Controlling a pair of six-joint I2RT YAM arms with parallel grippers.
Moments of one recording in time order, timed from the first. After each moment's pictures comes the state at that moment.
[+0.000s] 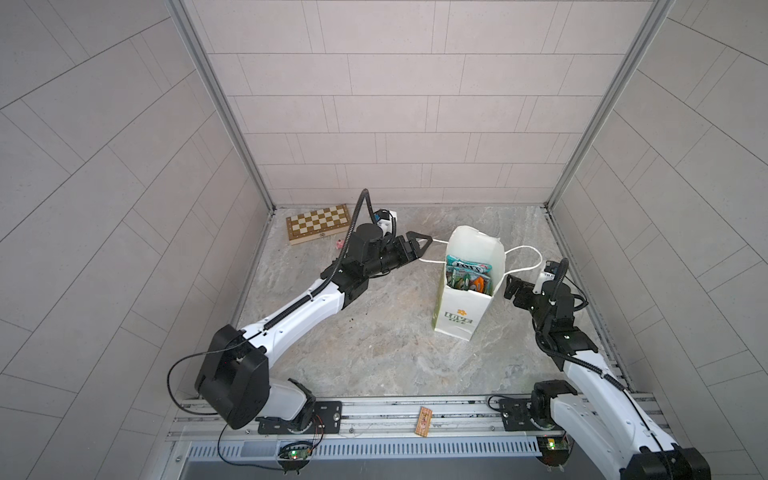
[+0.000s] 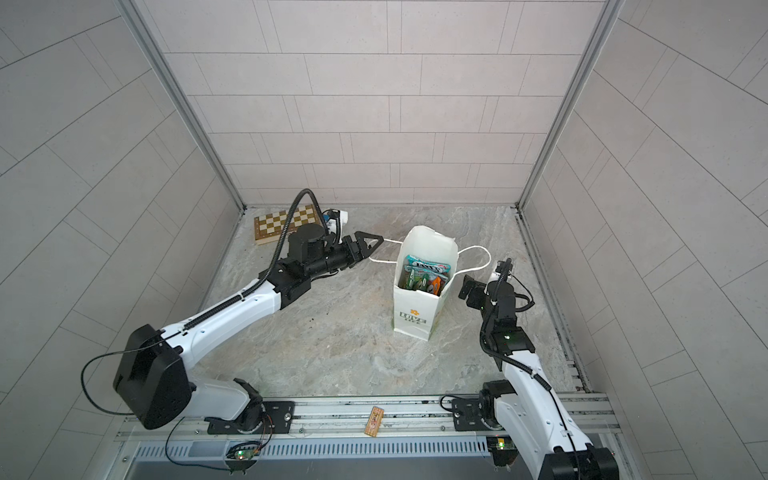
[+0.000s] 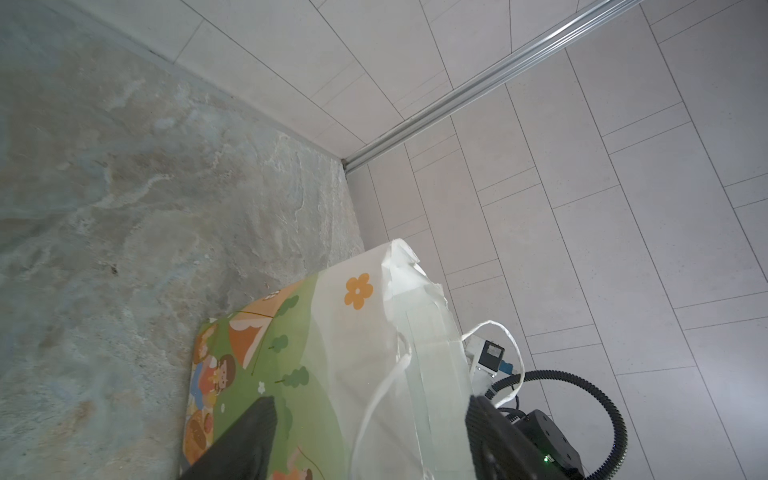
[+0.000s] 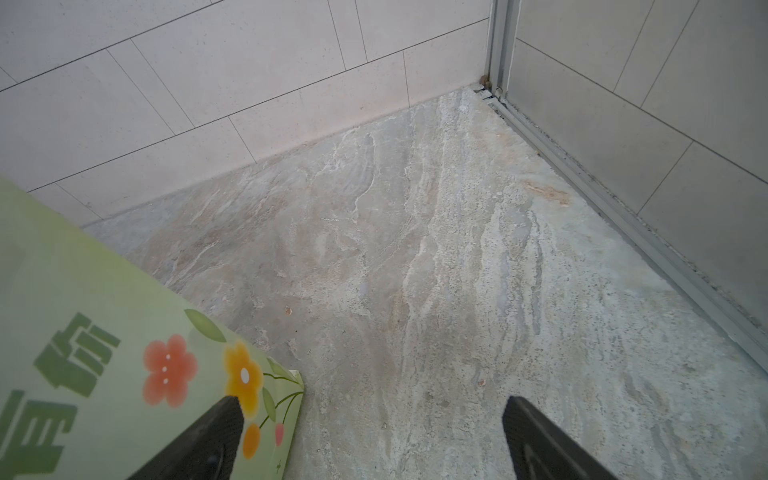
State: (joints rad) left arm -0.61 1.42 1.06 0.12 0.35 -0.95; right arm 0.03 0.78 0.38 -0.04 0.15 0.34
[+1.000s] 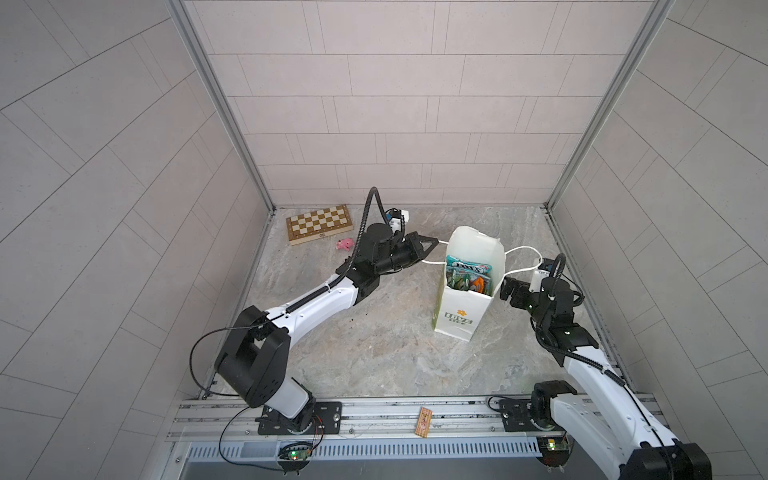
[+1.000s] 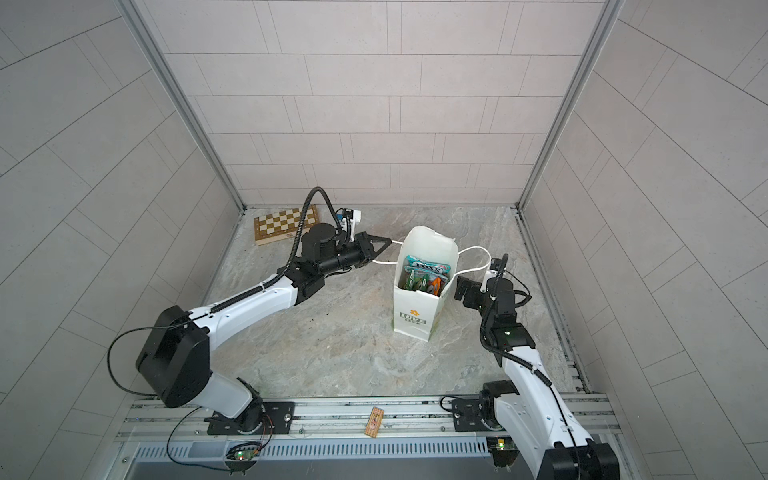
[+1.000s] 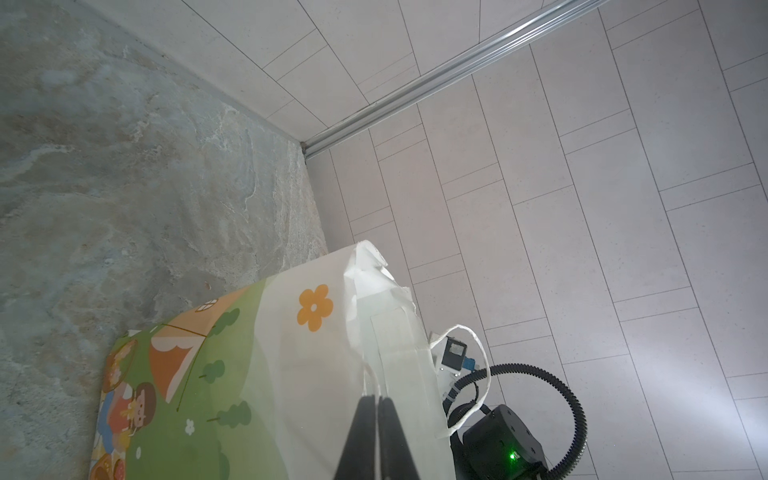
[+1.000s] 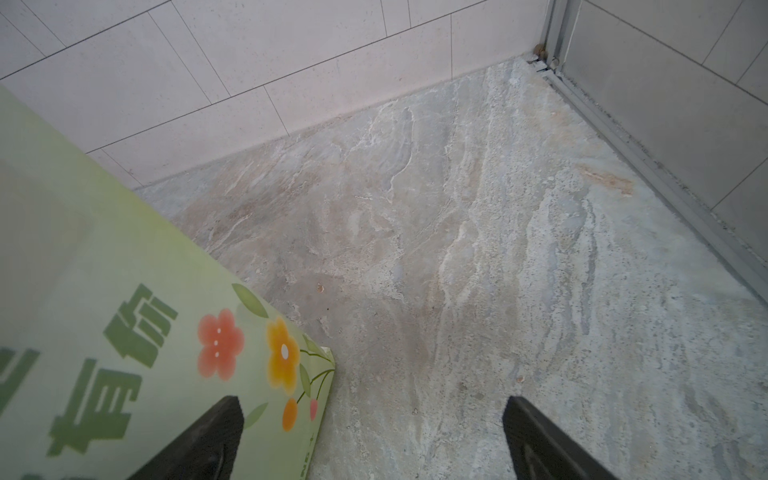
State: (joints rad) left arm -0.63 1.54 1.10 0.27 0.42 -1.03; right arm 0.03 0.82 0.43 -0.10 0.03 0.32
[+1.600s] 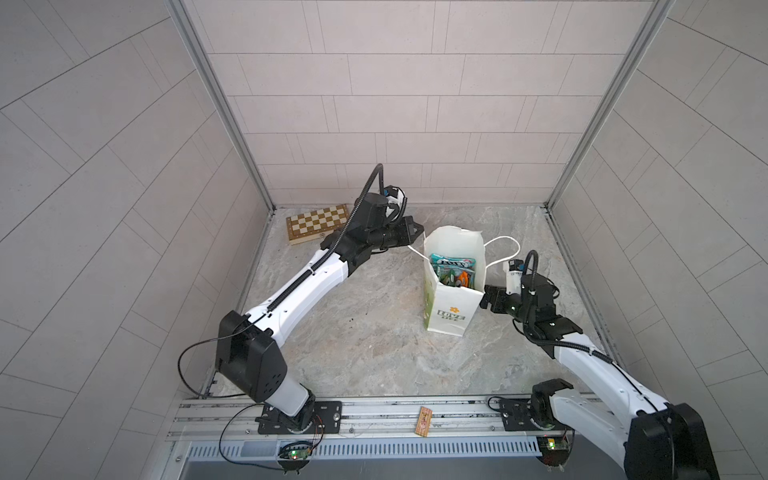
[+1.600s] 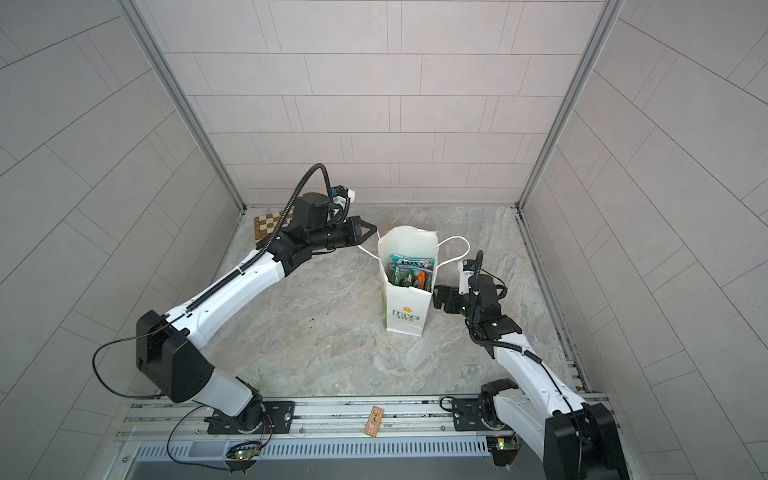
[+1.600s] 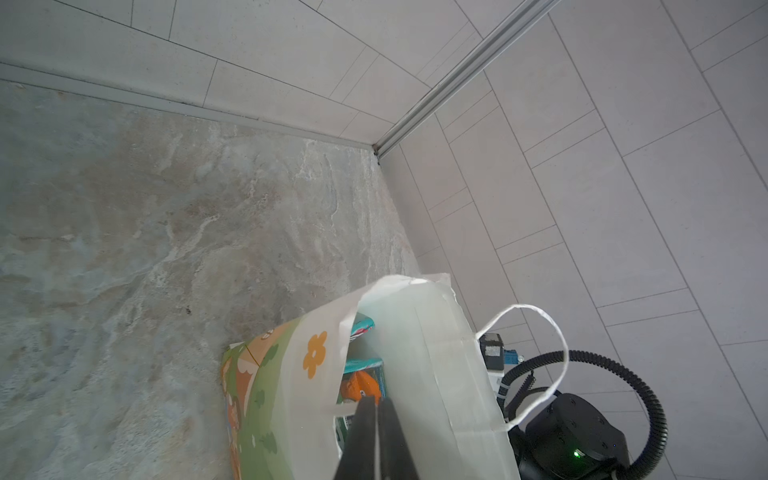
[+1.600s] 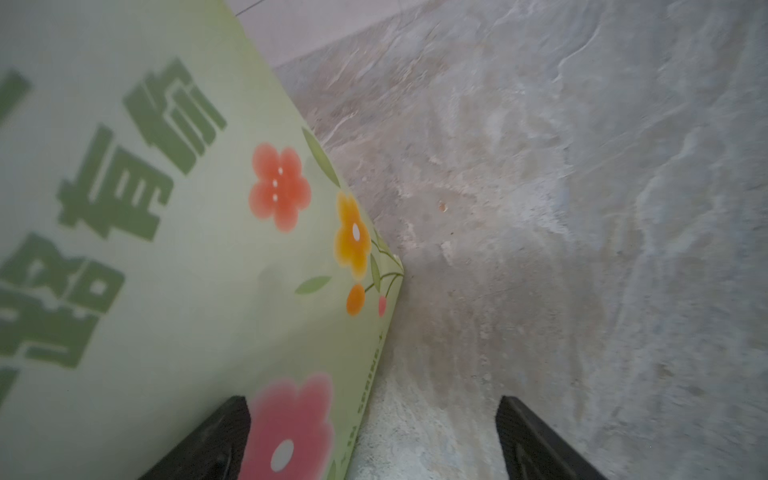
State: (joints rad) left arm -0.52 1.57 1.49 -0.37 0.39 -0.62; right arm 0.21 0.99 0.44 -0.05 -0.18 0.38
